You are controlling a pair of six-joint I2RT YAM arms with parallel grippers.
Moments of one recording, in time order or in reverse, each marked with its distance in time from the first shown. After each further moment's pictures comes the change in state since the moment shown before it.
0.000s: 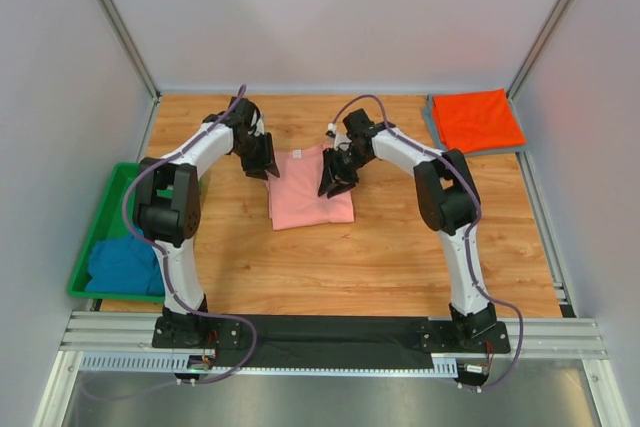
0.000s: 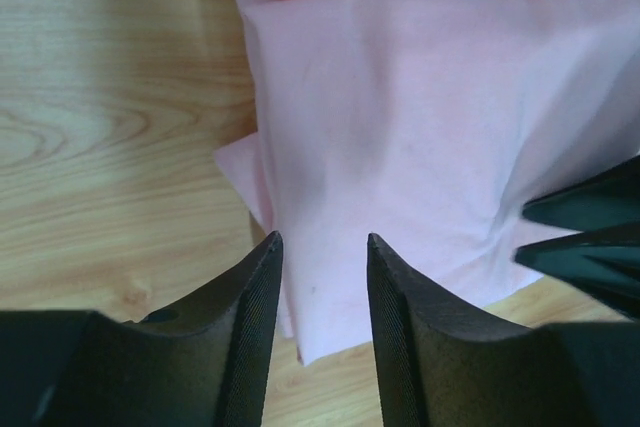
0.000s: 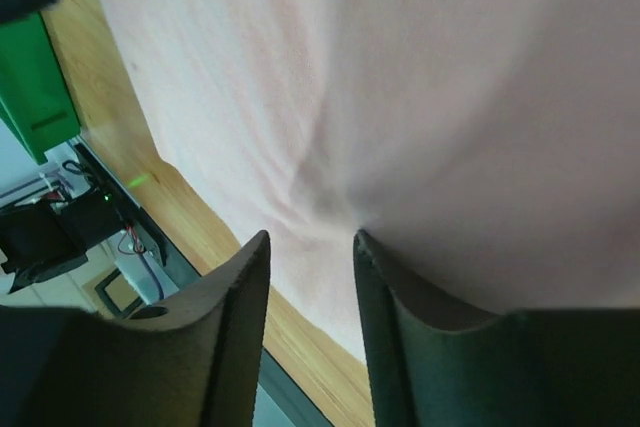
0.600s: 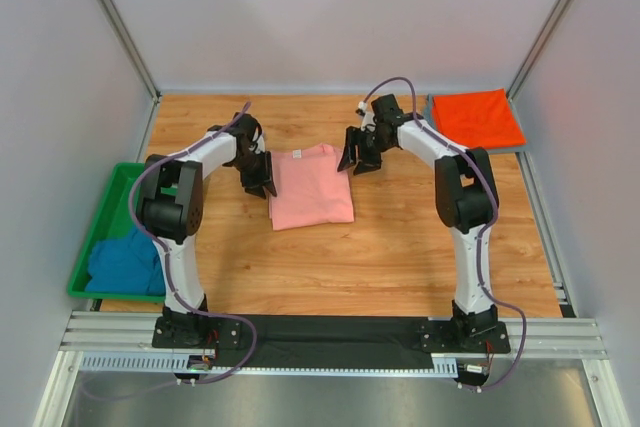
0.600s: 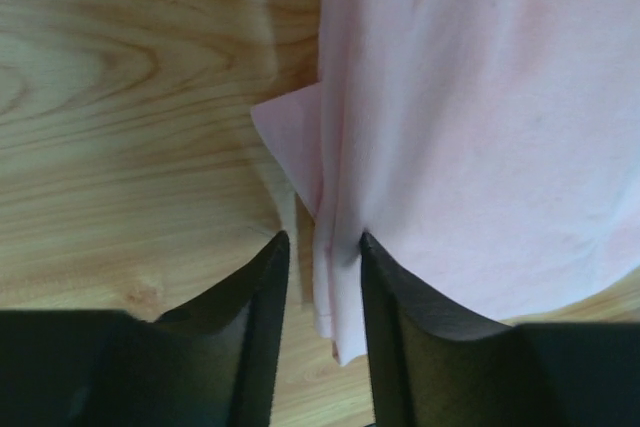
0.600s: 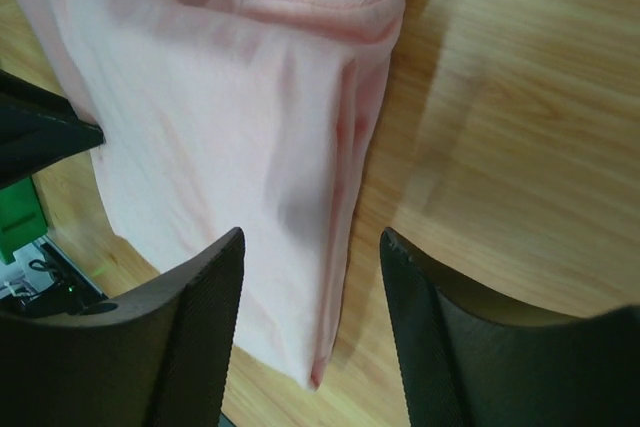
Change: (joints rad) left arm 0.001 0.018 -0.104 -0.019 -0.008 0.028; right arm -0.138 -0.087 -0.029 0.097 0.167 0.005
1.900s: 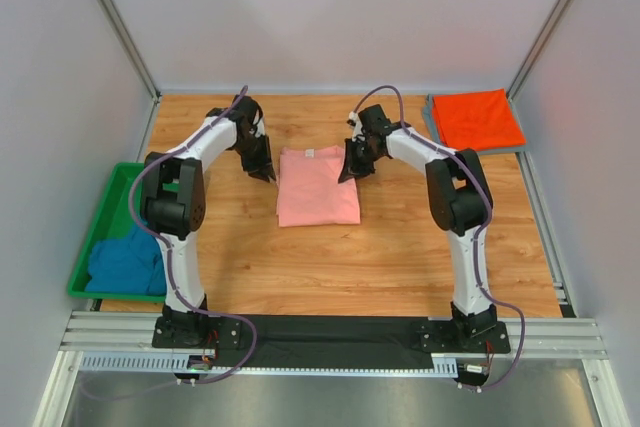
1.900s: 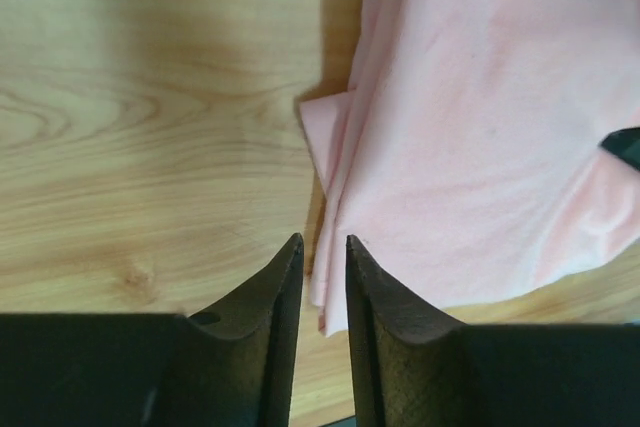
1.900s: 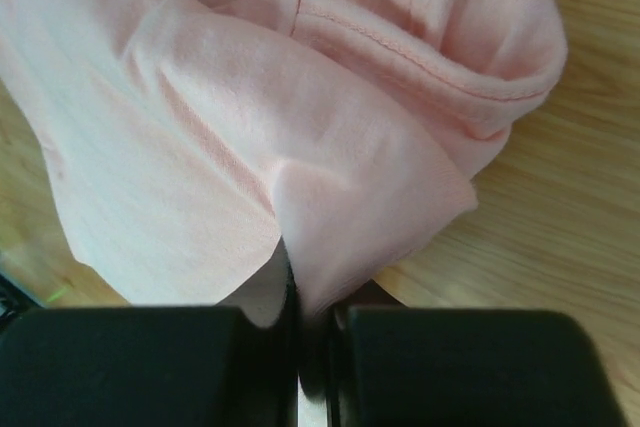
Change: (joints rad) left arm 0.003 0.055 0.158 -0.112 0.002 -0.044; right arm 0.068 0.011 -0.085 0.100 0.078 0.049
